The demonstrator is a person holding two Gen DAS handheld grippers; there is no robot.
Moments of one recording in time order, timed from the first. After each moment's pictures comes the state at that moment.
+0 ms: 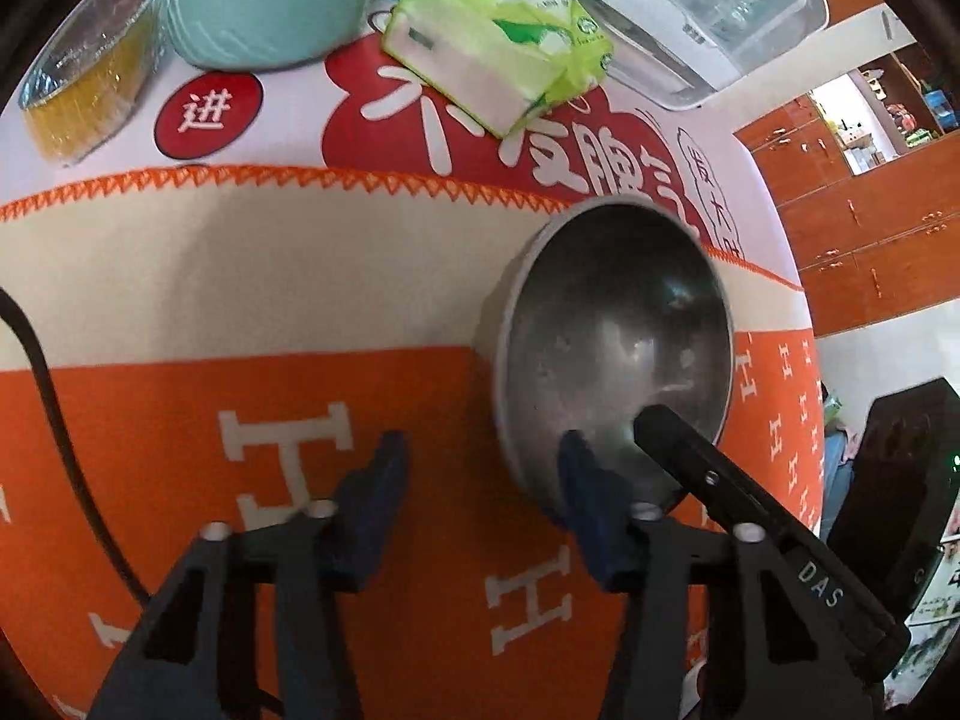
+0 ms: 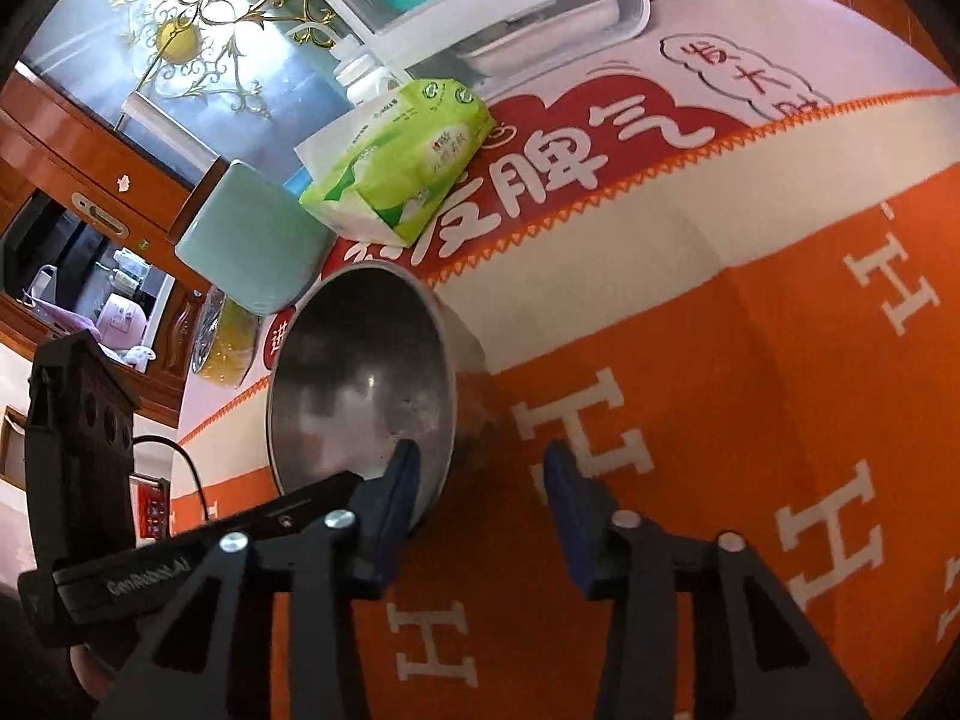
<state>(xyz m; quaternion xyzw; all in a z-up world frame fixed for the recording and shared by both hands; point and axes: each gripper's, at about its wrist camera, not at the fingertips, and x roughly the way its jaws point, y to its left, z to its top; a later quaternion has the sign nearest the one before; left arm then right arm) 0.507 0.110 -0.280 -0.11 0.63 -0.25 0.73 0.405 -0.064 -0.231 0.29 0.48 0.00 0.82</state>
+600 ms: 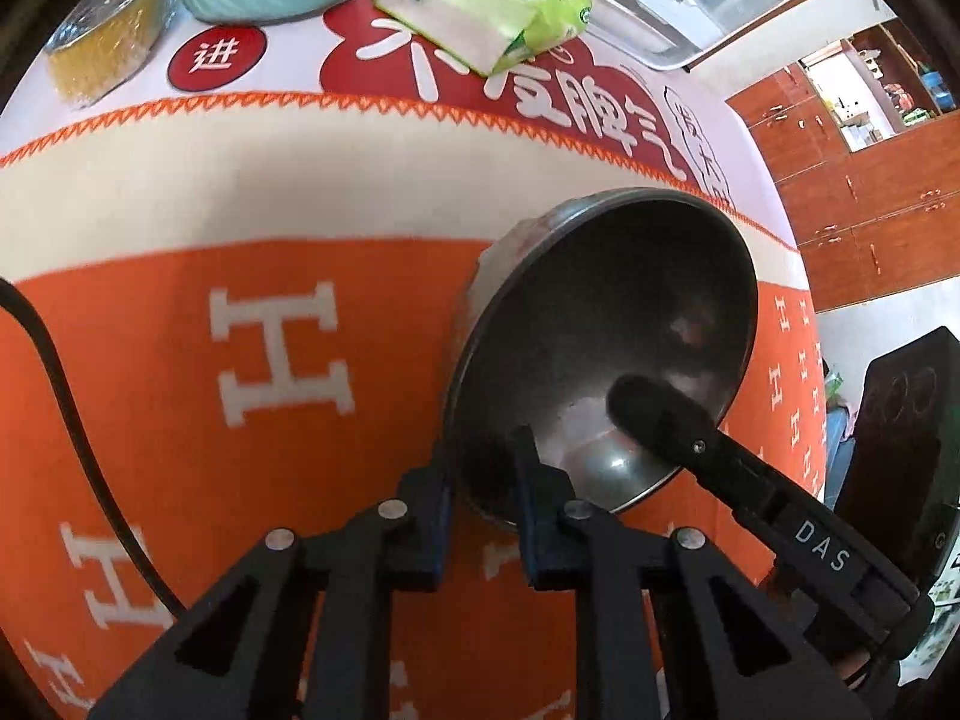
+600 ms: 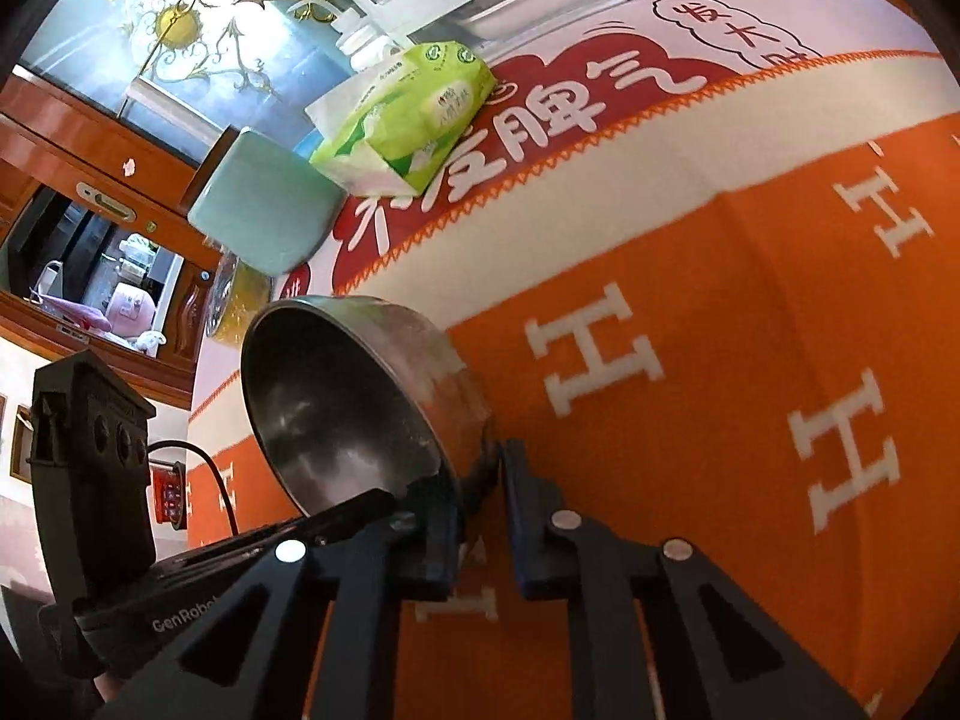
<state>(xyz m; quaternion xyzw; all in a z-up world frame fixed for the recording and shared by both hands) 0.468 0.114 -0.280 -0.10 0.65 -0.26 0.71 0.378 -0.052 -0.231 0.31 0.51 0.00 0.80</state>
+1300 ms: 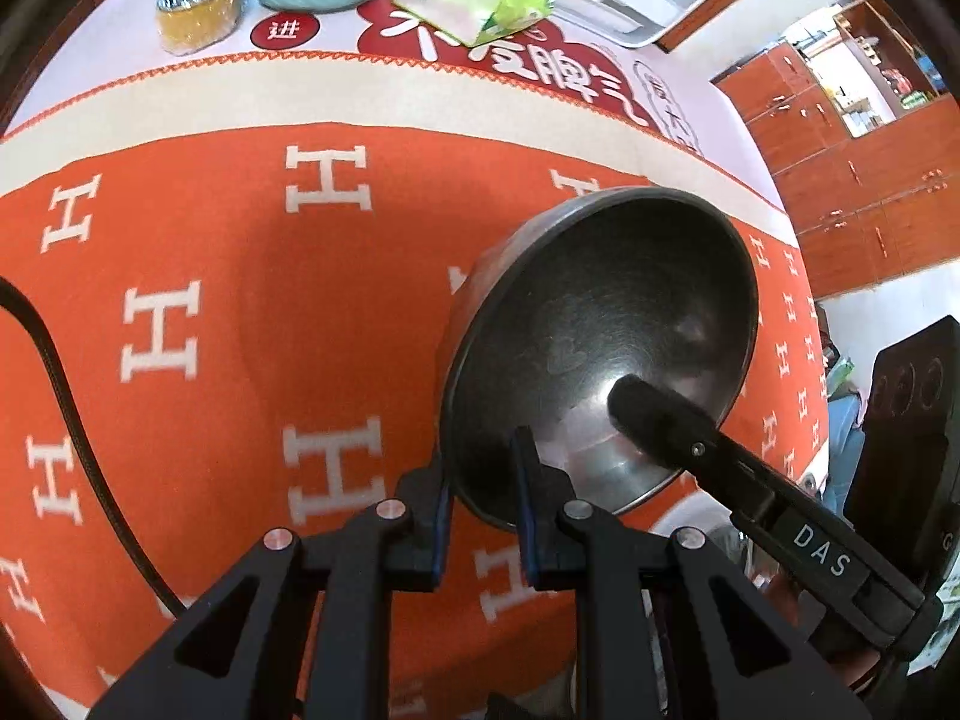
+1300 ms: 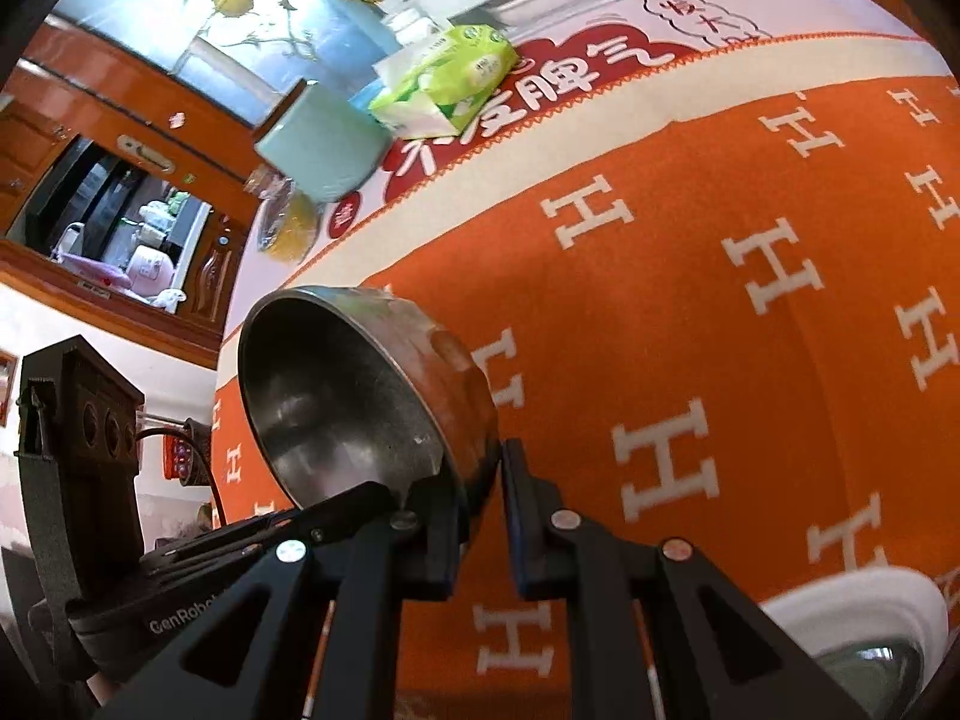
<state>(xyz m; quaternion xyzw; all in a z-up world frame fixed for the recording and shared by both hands) 0.362 0.143 -0.230 -0.08 0.64 -0.24 0.73 0.280 -0.024 -0.189 0.30 0.51 0.02 0.81</state>
